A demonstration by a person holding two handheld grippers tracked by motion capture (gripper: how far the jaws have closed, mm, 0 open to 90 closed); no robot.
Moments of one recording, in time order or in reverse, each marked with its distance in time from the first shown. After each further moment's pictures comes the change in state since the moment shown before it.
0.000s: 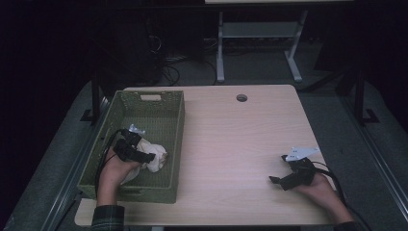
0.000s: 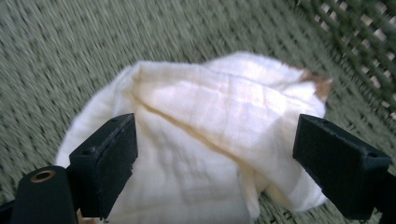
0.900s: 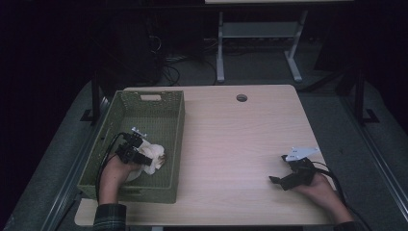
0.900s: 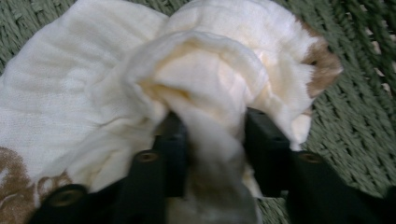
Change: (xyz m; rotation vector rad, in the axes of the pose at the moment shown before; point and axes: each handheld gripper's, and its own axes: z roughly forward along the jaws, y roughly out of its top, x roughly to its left) left arm 0.002 -0.003 0.006 0.154 -0.112 -0.094; right arm 0.000 0.000 0.000 0.000 -0.001 0.001
